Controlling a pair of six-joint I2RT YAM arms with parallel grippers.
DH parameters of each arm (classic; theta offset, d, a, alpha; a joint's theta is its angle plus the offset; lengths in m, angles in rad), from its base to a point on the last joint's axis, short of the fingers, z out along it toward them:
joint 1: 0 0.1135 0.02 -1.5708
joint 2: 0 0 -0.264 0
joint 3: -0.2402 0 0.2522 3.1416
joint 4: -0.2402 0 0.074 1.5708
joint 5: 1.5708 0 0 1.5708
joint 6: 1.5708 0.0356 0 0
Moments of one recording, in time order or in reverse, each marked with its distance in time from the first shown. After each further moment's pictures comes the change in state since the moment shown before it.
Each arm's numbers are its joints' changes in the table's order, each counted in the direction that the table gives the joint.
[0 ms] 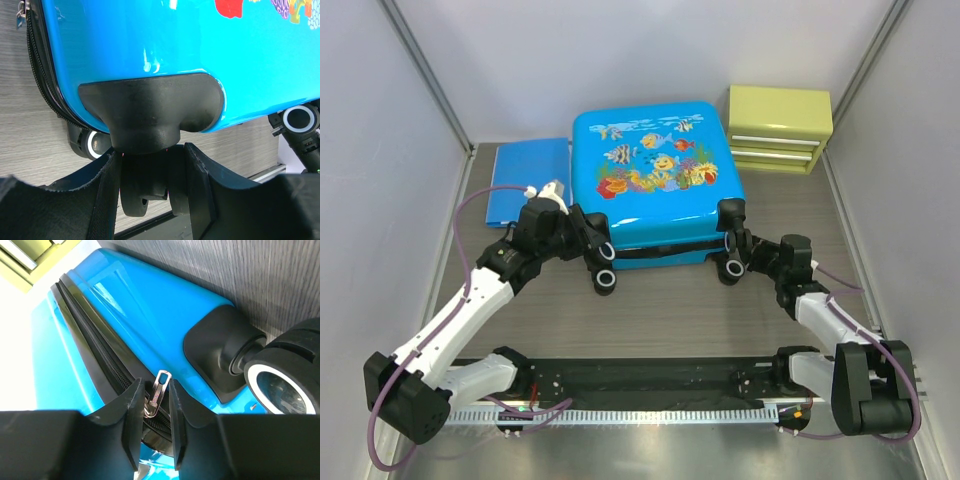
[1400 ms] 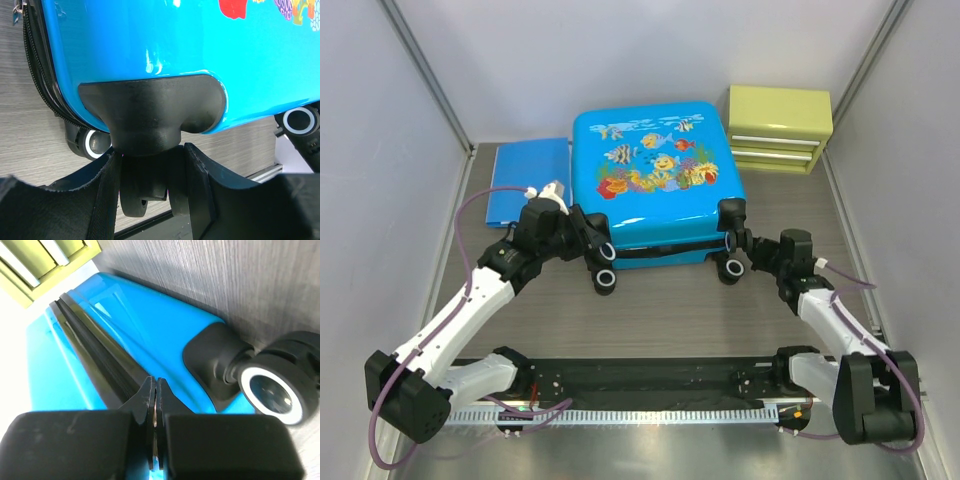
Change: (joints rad) left arm 0.002 0.006 0.009 0.013 0.010 -0.015; right arm 0.014 -0.019 -0.084 -0.179 0.106 -0.066
